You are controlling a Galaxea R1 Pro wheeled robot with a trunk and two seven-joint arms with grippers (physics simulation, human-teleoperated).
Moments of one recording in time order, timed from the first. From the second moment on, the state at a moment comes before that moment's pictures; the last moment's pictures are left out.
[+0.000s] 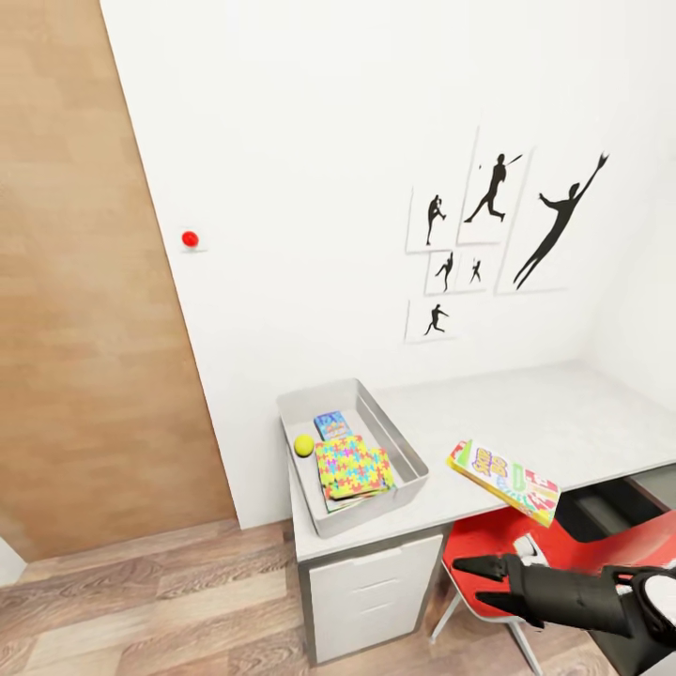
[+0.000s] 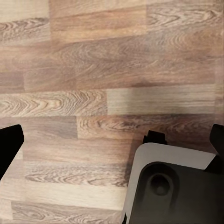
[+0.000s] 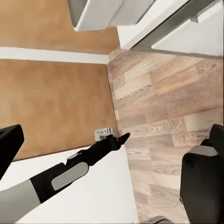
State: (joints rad) left arm -0.30 0.06 0.02 -0.09 0.11 -0.06 0.19; right arm -0.10 -0.60 0.16 -1.58 -1.68 1.05 -0.06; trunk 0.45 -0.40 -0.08
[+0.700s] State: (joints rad) left arm -0.30 0.06 0.02 -0.09 0.11 -0.06 0.19; right arm -0.04 -0.40 0.26 -1.45 -1.11 1.04 -0.05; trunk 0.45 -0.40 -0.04
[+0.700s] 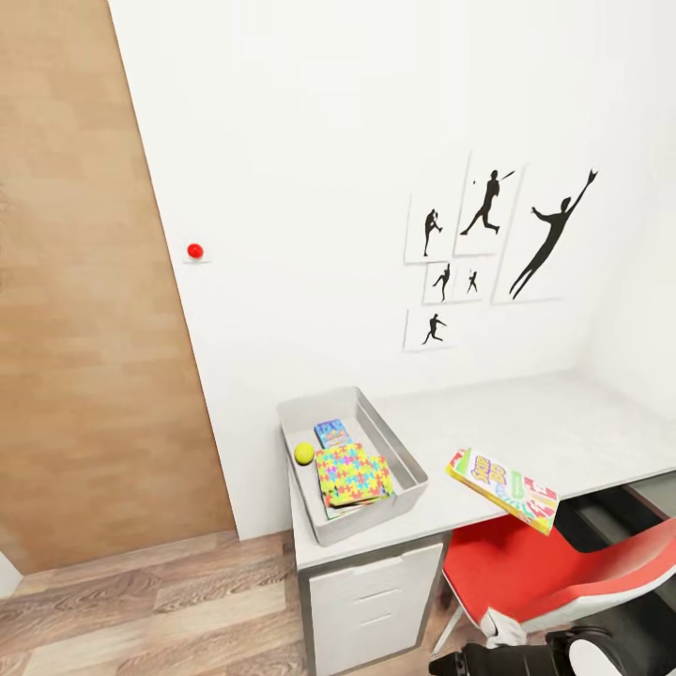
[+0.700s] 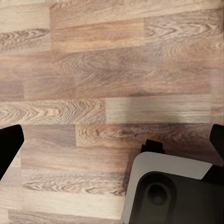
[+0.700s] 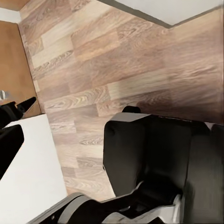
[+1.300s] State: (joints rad) left arm -0.30 0.06 0.02 -0.09 0.11 -0.05 0.19; right arm -0.04 -0.39 0.27 -0.94 -0.84 0.58 -0.07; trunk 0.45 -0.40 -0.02
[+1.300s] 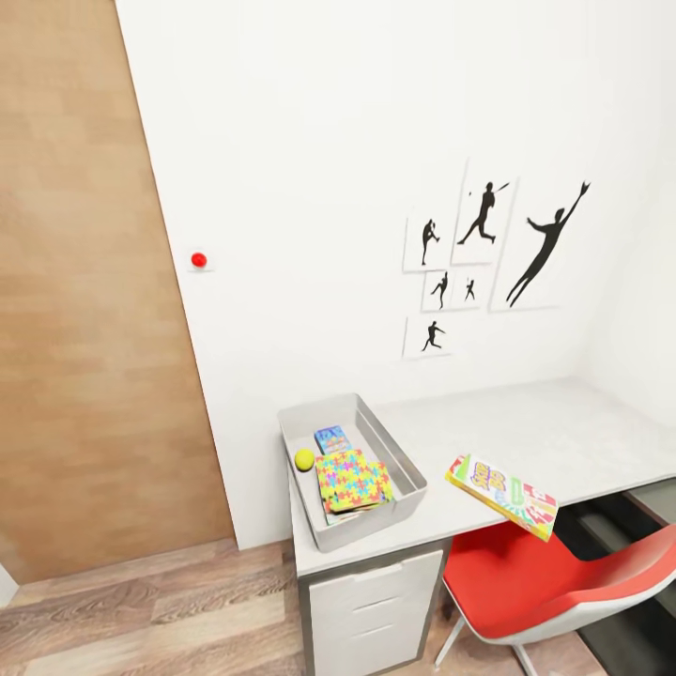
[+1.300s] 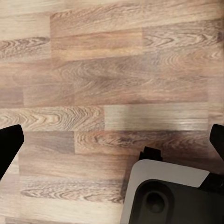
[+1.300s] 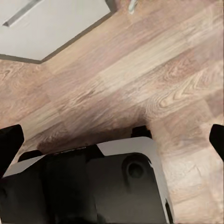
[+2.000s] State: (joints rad) left arm -0.31 0.06 0.02 -0.15 0.11 -0.05 0.19; right arm -0.11 -0.30 0.26 -0.50 -0.71 0.22 -0.06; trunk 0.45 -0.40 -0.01
